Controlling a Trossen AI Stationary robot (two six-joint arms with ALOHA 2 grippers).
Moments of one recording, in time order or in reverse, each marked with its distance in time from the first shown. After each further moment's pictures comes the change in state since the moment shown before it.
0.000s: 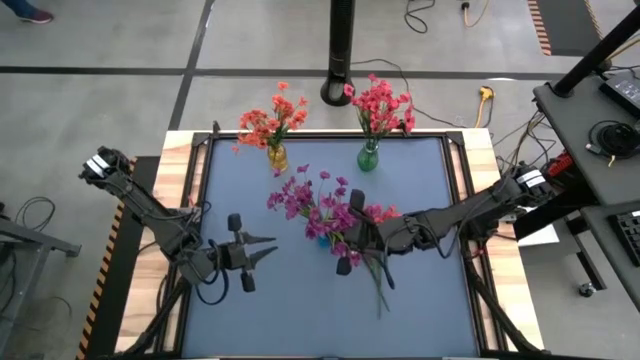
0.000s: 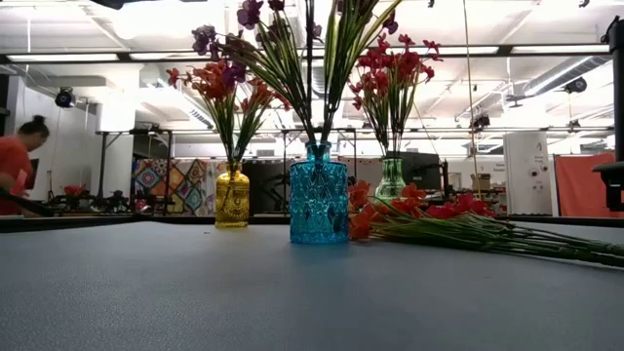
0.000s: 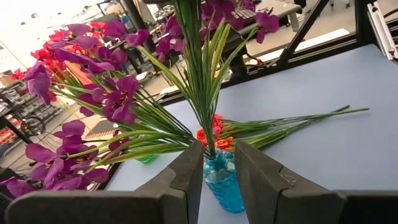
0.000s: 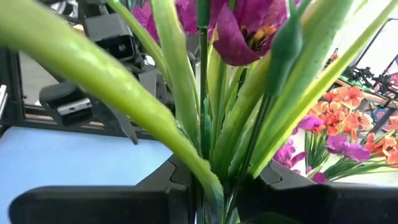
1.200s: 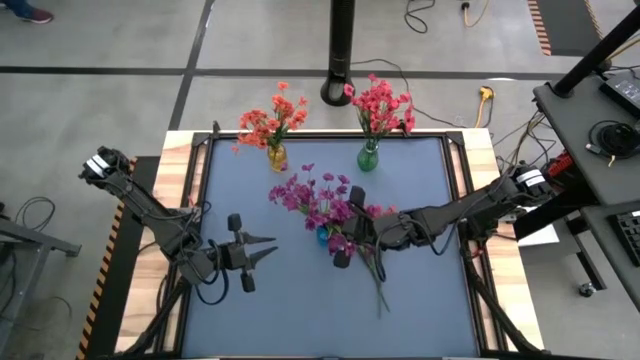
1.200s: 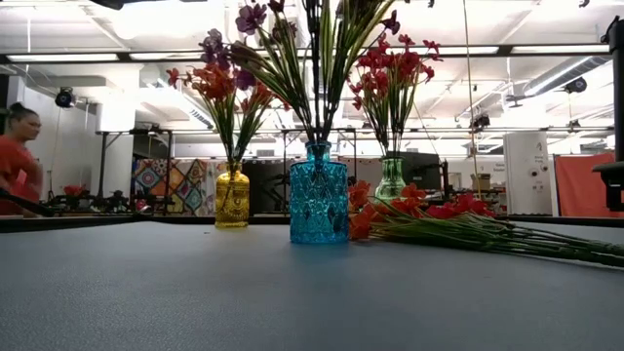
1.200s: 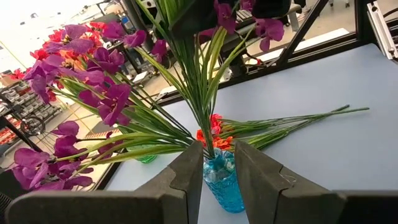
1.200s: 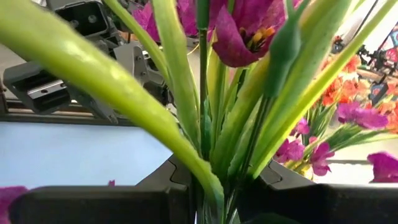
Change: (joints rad) left arm 0.000 0.000 0.000 -0.001 0.001 0.000; right arm -0.043 0.001 -0.058 0.010 0.002 0.082
